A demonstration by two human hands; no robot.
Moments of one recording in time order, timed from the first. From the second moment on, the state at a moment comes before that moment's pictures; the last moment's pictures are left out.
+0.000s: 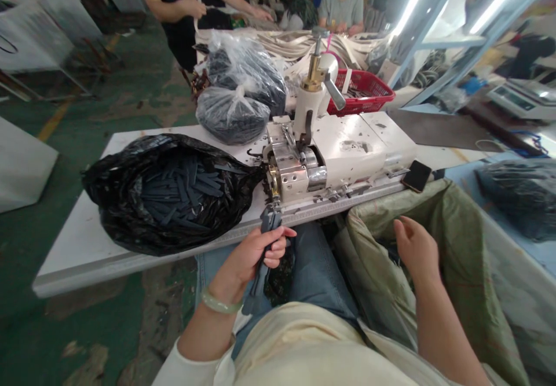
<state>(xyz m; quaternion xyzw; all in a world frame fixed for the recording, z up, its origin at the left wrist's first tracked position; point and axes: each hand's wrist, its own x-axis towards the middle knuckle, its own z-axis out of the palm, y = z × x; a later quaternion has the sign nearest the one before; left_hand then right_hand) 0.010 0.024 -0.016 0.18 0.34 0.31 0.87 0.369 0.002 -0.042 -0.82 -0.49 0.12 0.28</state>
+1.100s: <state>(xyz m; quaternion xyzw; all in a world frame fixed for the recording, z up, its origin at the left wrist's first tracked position) -0.004 -0.001 -0.010 0.26 0.42 0.31 0.81 0.193 0.026 -0.040 -0.25 -0.34 0.78 0.47</state>
